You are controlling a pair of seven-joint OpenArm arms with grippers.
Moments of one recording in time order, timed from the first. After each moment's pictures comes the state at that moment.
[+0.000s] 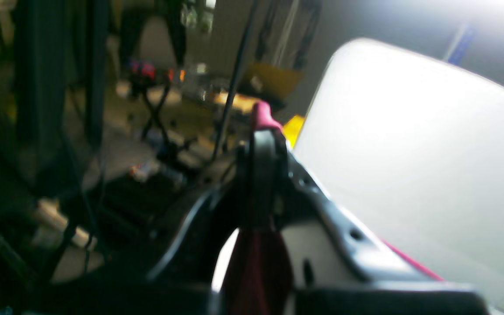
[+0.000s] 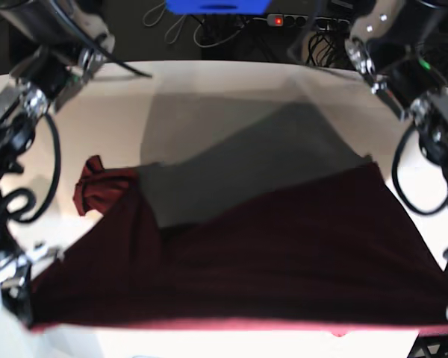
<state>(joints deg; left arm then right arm) -22.7 -11.4 -27.4 111.7 -15.9 4.2 32.3 21.4 6.8 31.3 116.3 15.2 40.2 -48.1</state>
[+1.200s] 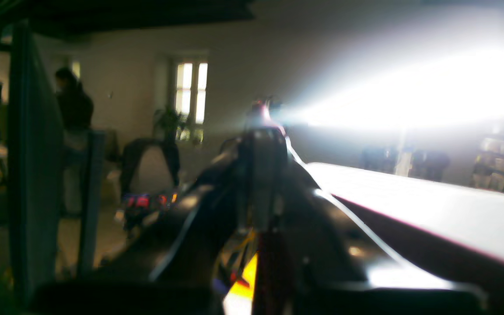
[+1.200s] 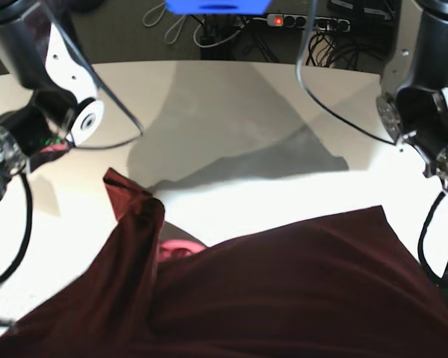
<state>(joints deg) -40.6 -17.5 -17.6 114.4 -7.5 4.0 31.7 39.6 8.0 34.5 116.1 14.9 40.1 -47.6</state>
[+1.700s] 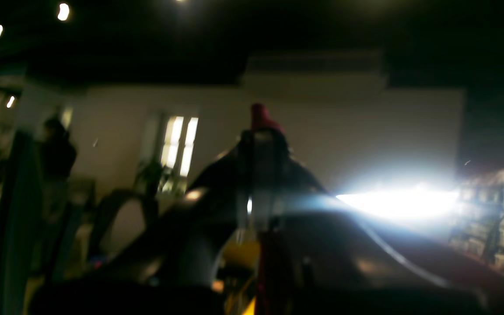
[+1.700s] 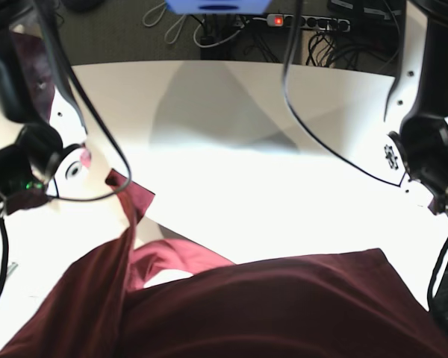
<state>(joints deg) -51.4 -15.9 -14.5 115.0 -6.8 4.4 30.8 52.7 8.6 34.3 116.4 15.1 40.1 -41.7</state>
